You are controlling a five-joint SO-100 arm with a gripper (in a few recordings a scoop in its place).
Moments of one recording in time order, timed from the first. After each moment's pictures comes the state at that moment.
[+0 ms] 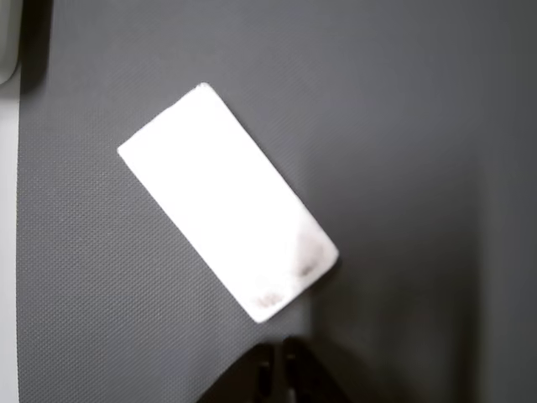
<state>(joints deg) 7.8 190.4 178.7 79.1 -1.8</state>
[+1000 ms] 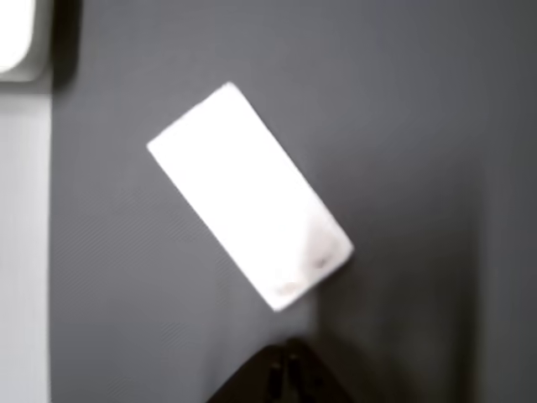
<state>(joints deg) 5.9 185.7 174.4 80.4 -0.6</state>
